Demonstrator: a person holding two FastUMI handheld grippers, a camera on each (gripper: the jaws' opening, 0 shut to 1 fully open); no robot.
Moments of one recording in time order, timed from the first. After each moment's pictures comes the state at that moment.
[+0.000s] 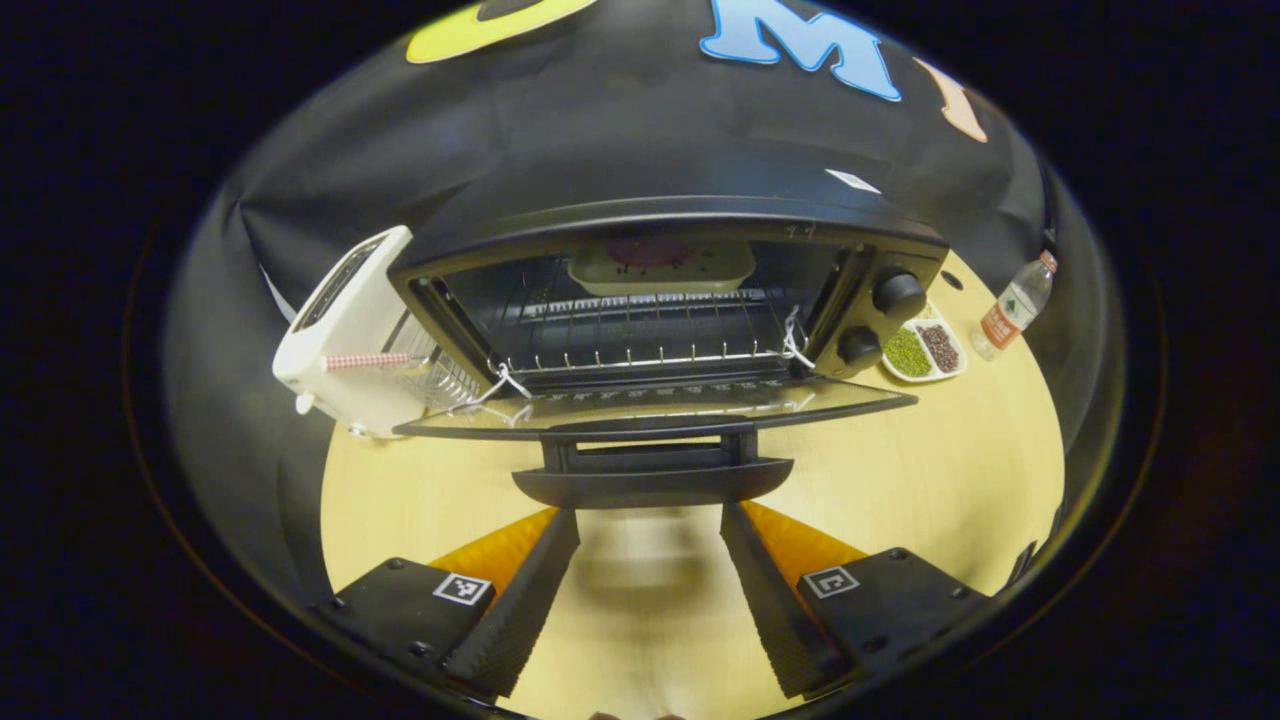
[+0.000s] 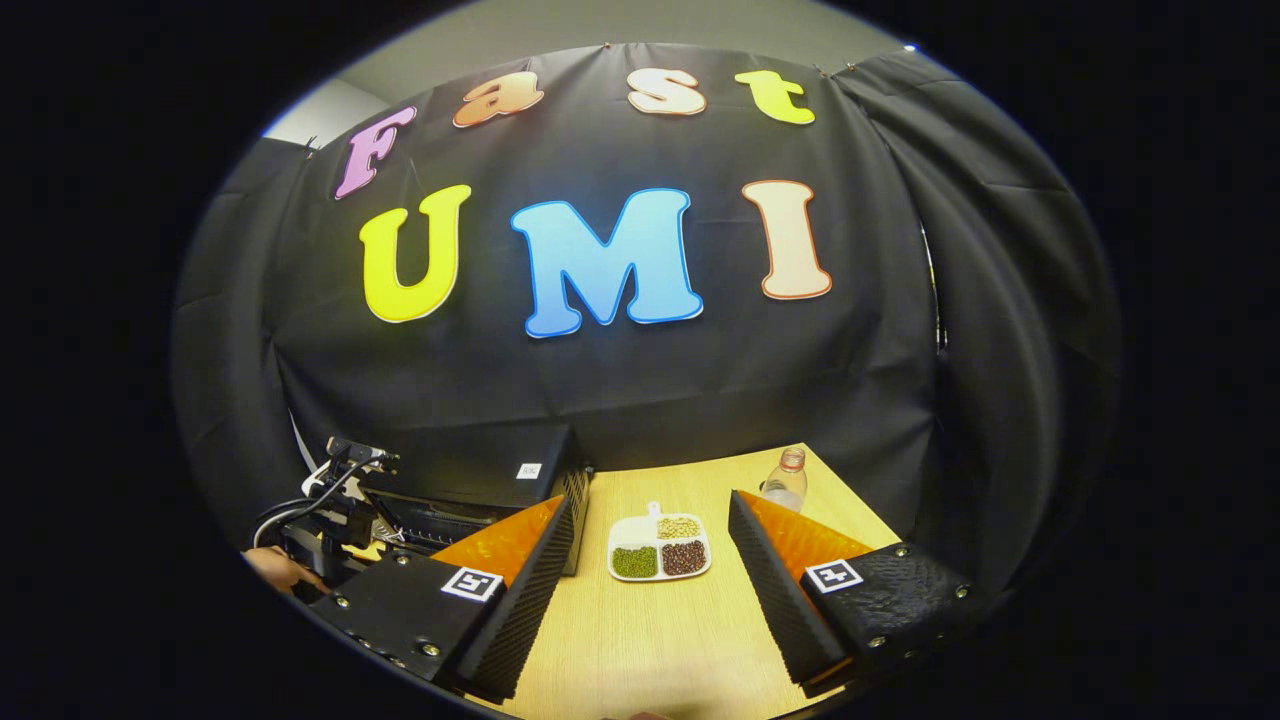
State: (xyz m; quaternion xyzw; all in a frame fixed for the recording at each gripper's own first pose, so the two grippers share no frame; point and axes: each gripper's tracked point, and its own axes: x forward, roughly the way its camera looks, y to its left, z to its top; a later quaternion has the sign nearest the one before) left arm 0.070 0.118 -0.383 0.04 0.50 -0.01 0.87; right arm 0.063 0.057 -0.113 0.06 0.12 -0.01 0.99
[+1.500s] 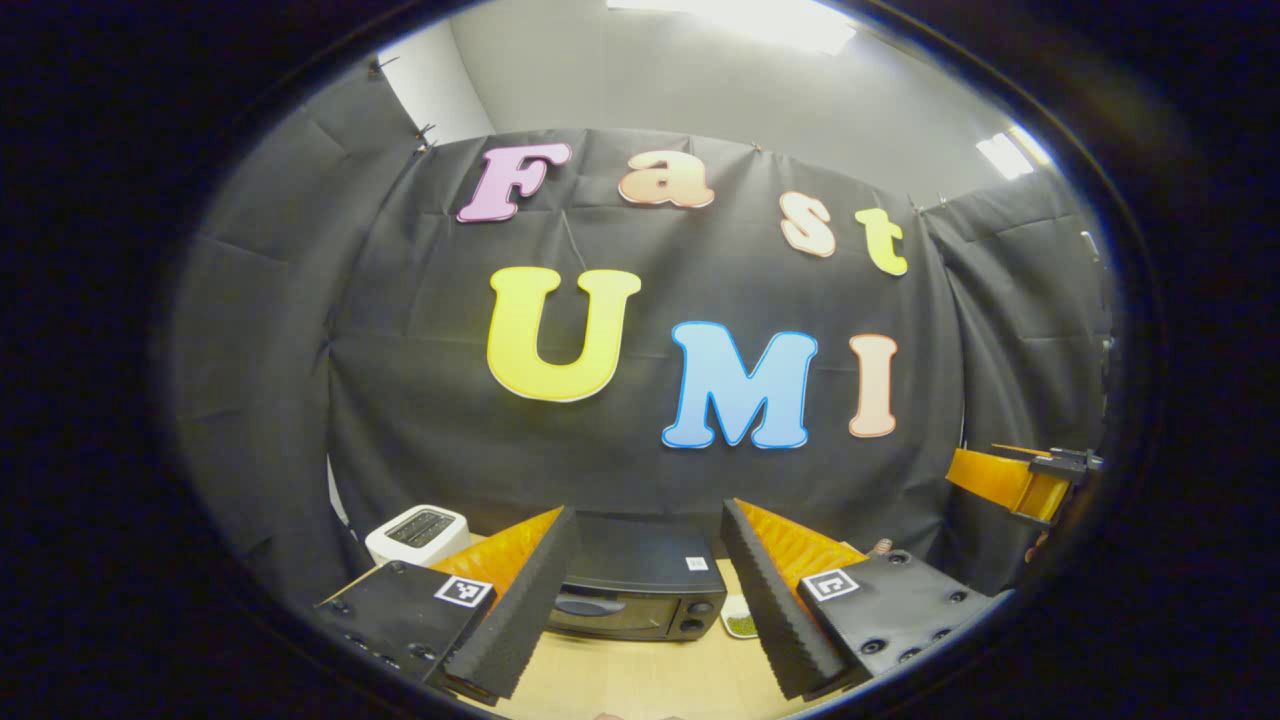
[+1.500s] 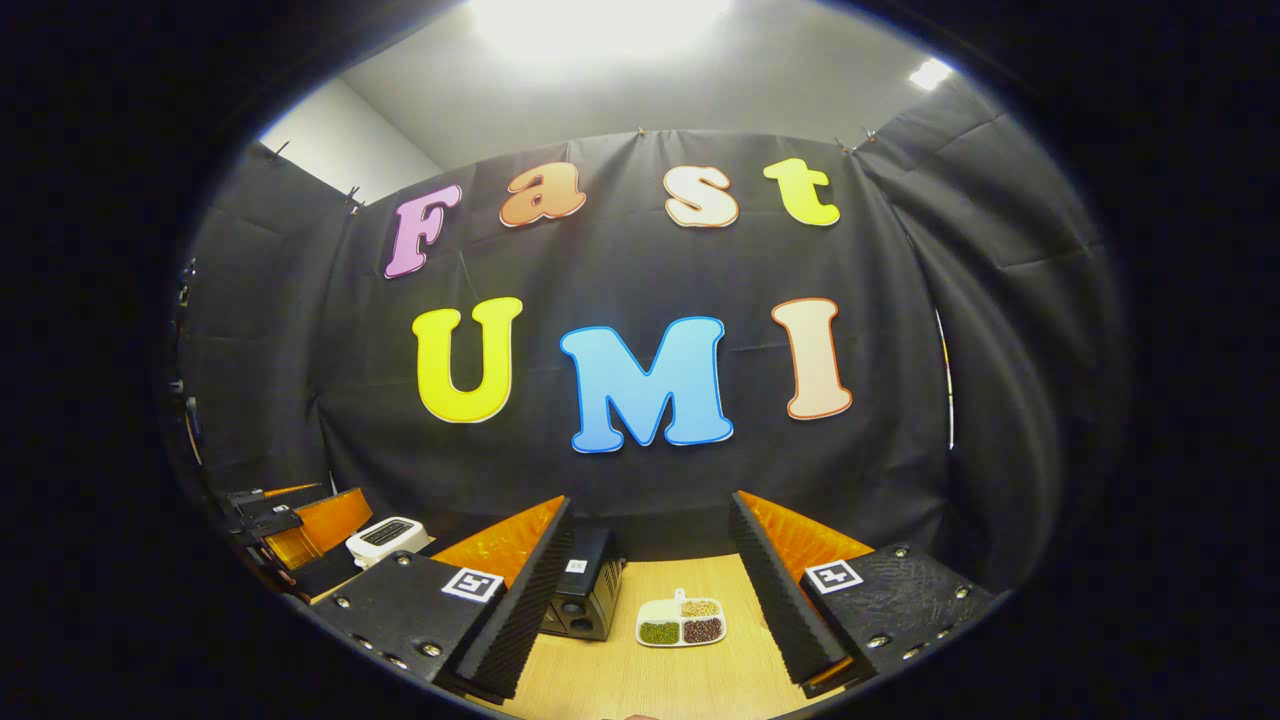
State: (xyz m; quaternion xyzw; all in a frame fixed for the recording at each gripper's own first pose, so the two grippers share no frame) left arm 0.008 0.062 0.006 -0.05 0.03 -0.01 1.00; right arm 0.024 0.072 0.022 0.05 -0.02 0.03 1.00
